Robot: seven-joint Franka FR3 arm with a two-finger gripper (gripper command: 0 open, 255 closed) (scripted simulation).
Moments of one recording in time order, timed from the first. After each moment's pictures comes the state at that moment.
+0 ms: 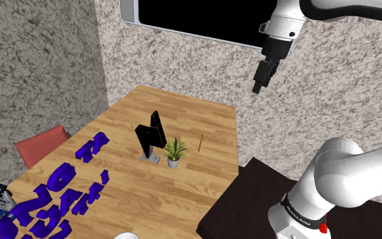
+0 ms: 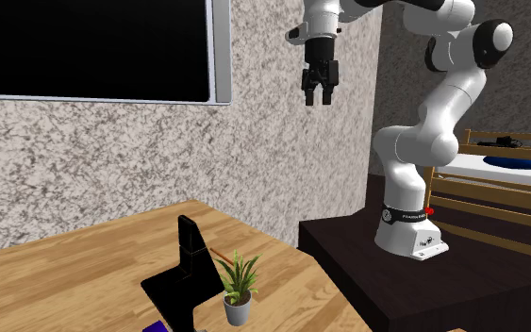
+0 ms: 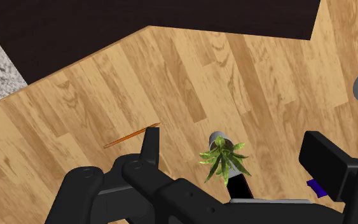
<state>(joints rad) 0.02 -0.78 -0.07 -2.30 -0.05 1.51 -0.08</state>
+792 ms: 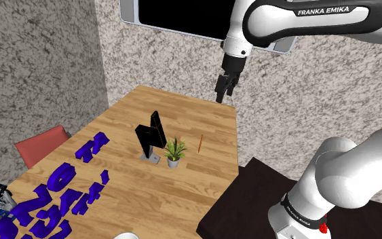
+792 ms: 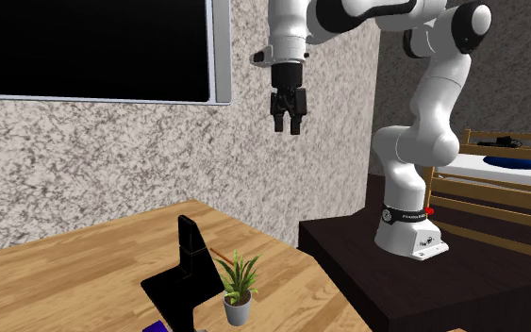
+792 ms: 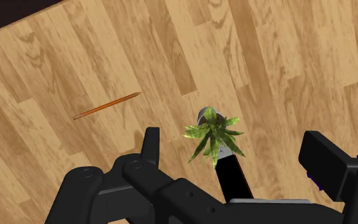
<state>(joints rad) 0.07 -0.47 -0.03 -2.27 -0.02 1.78 -0.06</state>
